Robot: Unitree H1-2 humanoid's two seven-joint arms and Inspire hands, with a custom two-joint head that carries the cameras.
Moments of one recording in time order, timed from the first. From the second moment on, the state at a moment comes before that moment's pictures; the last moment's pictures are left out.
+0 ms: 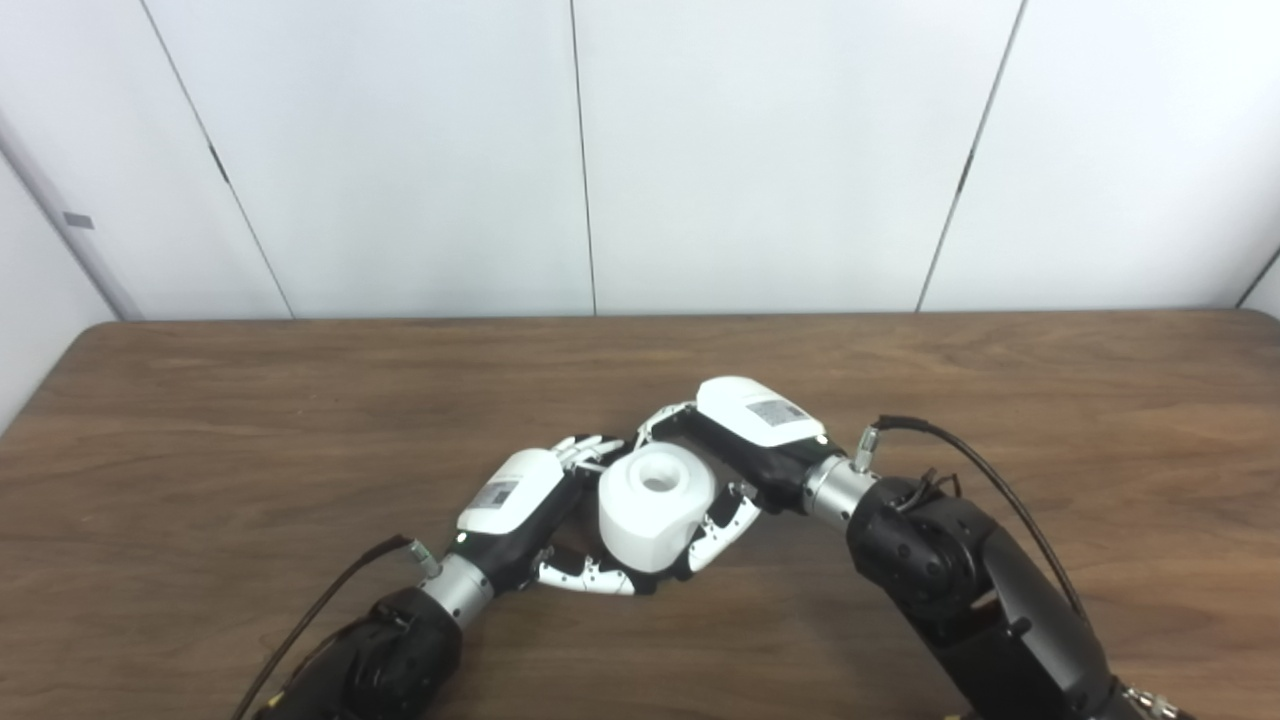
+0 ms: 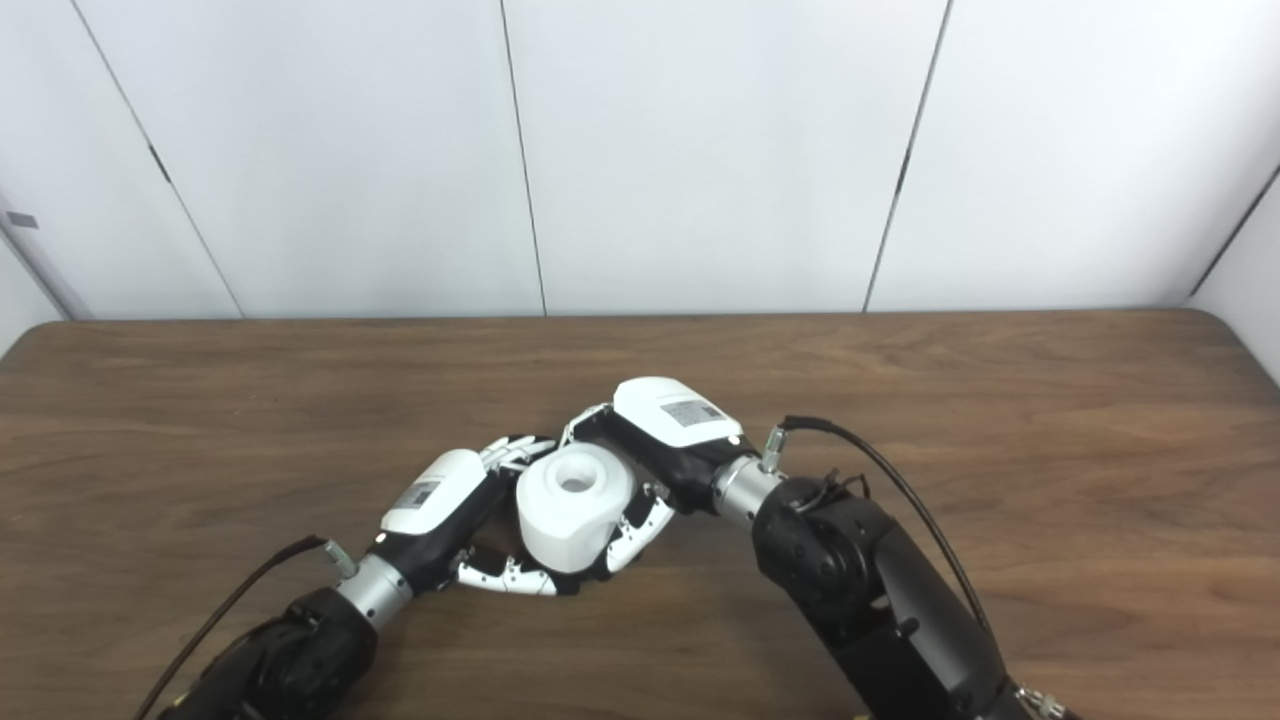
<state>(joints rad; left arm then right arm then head) -0.30 0.37 -0.49 0.19 0.55 -0.19 0.00 -0.47 -0.27 0.45 -0.12 -0.68 0.10 0.43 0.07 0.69</state>
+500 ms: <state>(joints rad) -0.30 0.37 -0.49 0.19 0.55 -0.19 0.00 -0.47 -0.32 0.45 -0.13 -0.72 0.19 0.54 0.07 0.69</state>
